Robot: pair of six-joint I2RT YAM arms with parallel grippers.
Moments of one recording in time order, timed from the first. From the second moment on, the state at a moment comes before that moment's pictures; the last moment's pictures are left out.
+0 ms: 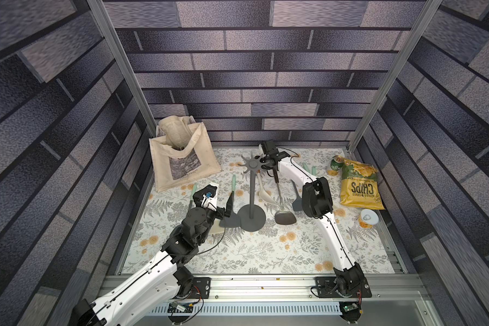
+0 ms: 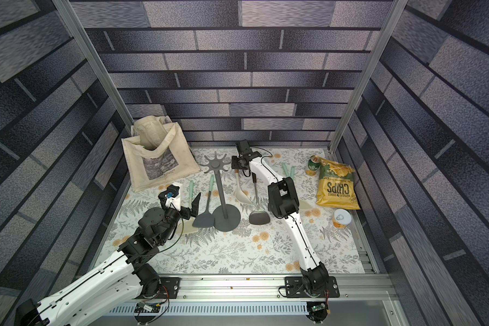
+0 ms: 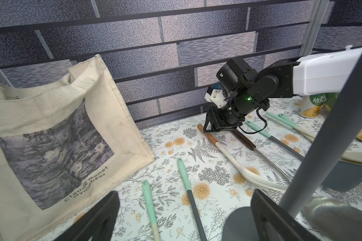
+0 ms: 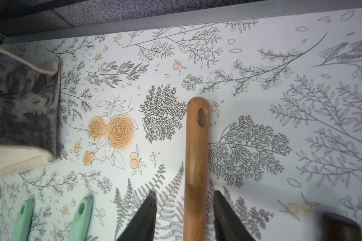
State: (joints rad) left arm -0.65 0.69 0.45 0.14 -0.38 0.06; right arm 0.49 2.54 2.29 -0.58 -0.11 0.38
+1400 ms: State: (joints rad) left arm 0.02 1.47 0.39 0.64 -0.15 -0.07; right arm 0.14 1.48 0.64 0.39 0.25 0.09
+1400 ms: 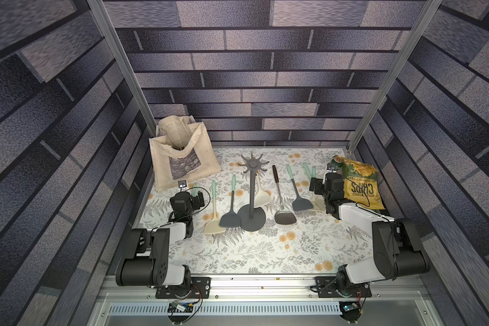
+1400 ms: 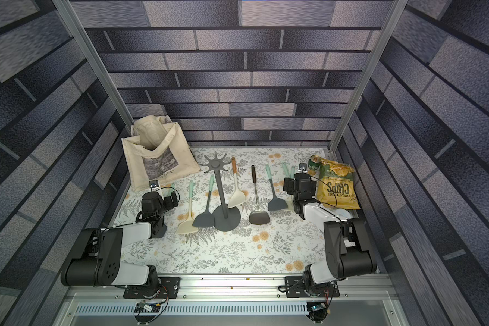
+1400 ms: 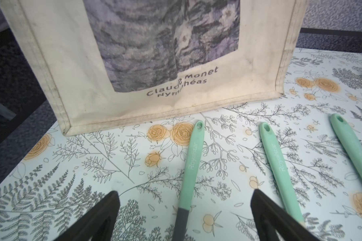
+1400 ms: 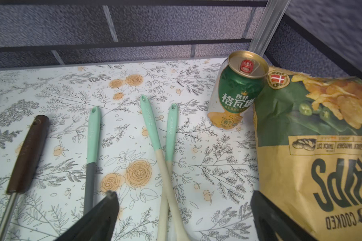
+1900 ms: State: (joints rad) left arm 0.02 1.55 0.40 0.75 -0.11 -0.04; right arm 0.11 1.58 0.40 0.98 0.16 0.07
